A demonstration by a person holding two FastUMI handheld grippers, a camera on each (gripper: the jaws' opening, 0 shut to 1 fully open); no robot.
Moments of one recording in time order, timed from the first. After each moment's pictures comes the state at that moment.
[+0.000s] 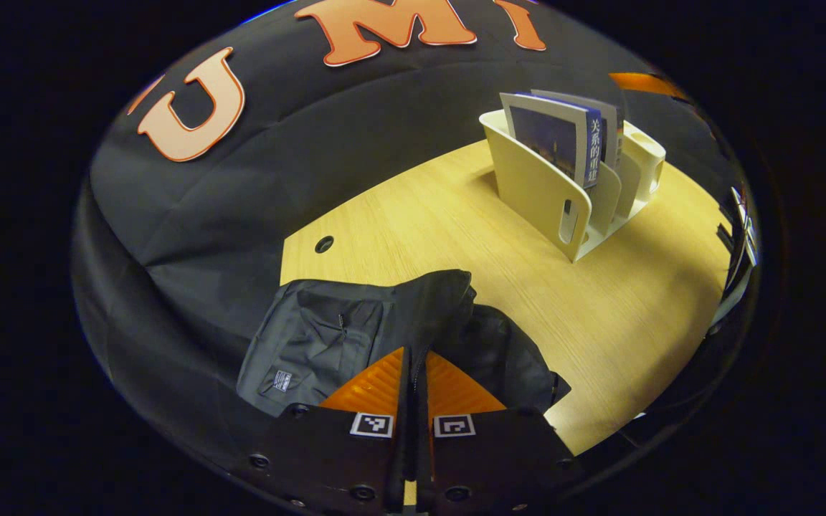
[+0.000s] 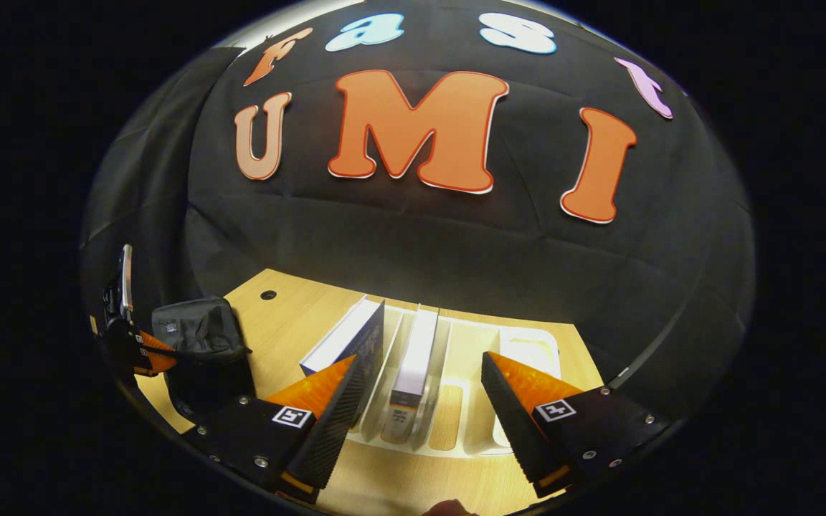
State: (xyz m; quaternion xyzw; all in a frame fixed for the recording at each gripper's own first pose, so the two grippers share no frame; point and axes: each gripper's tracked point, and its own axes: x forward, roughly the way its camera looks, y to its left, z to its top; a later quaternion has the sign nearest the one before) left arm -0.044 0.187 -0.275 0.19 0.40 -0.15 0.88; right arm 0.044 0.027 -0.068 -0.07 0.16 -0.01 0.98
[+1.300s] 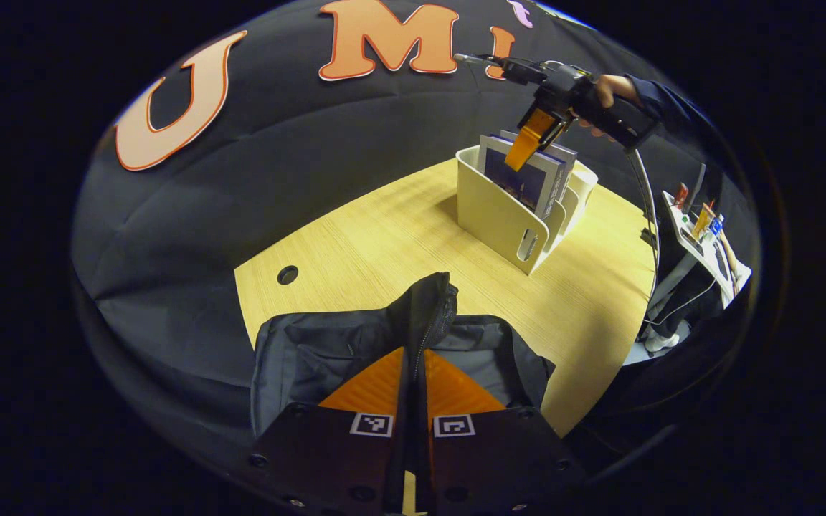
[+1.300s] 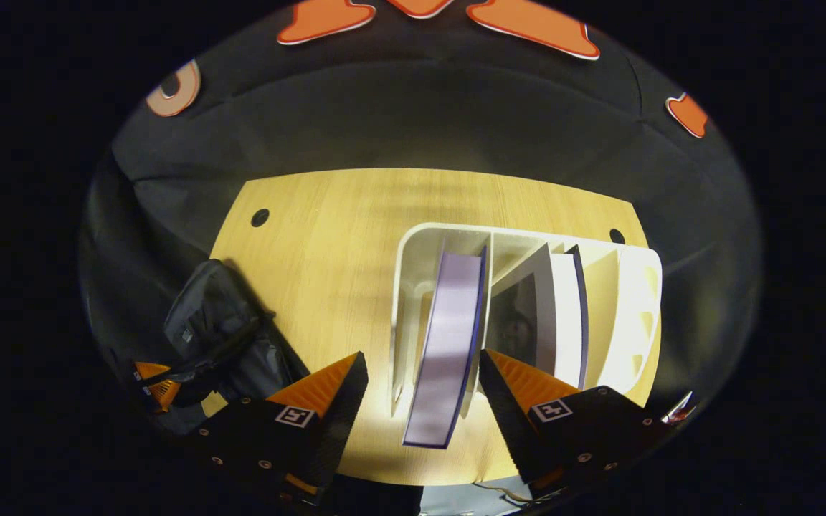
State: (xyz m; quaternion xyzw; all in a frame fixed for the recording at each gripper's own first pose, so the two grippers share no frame) left arm -0.014 0.240 -0.232 0.15 0.39 -0.31 0.86; right arm 0.131 0.115 -0.150 0.02 0.53 -0.02 0.85
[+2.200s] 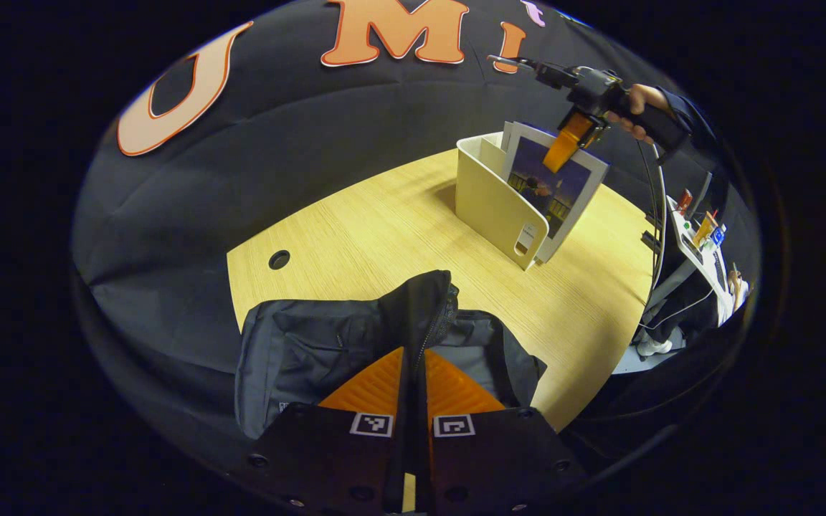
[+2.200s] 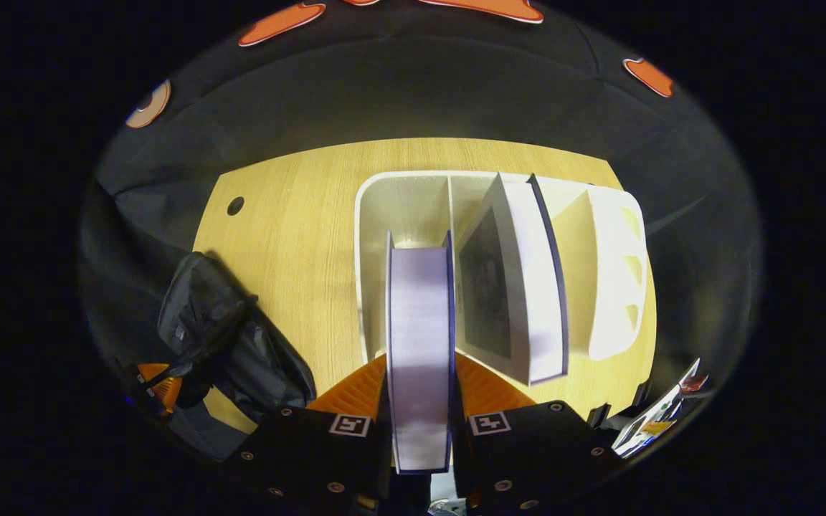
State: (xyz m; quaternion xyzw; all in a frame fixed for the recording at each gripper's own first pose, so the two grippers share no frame) left arm -0.019 0.230 -0.242 0.14 0.41 -0.30 0.85; right arm 0.061 0.102 -0.154 0.06 0.56 -0.05 0.83
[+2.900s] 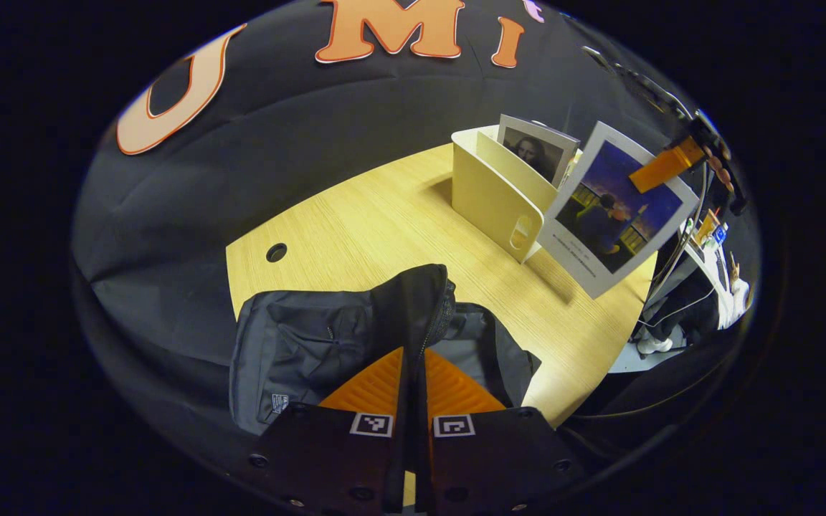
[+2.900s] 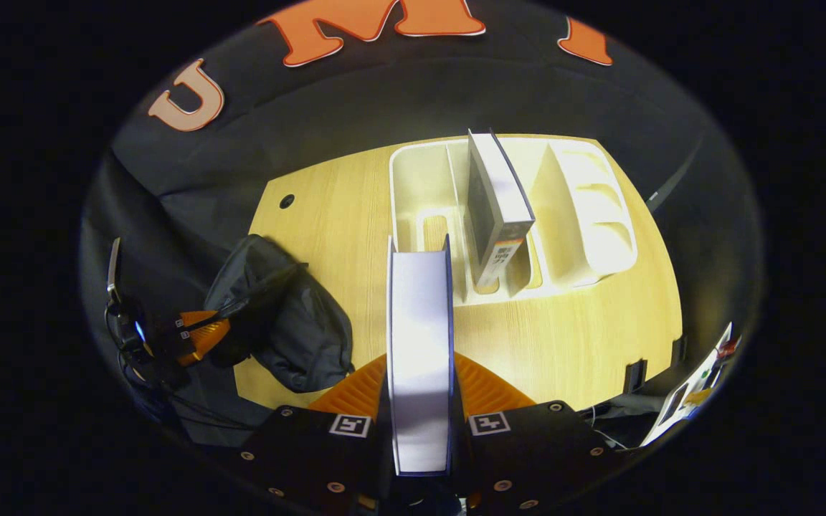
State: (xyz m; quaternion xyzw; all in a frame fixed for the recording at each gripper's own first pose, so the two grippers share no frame) left arm -0.034 0.224 -0.245 0.14 0.43 -0.29 0.84; right arm -0.063 0.132 -0.131 0.13 0.50 -0.01 0.86
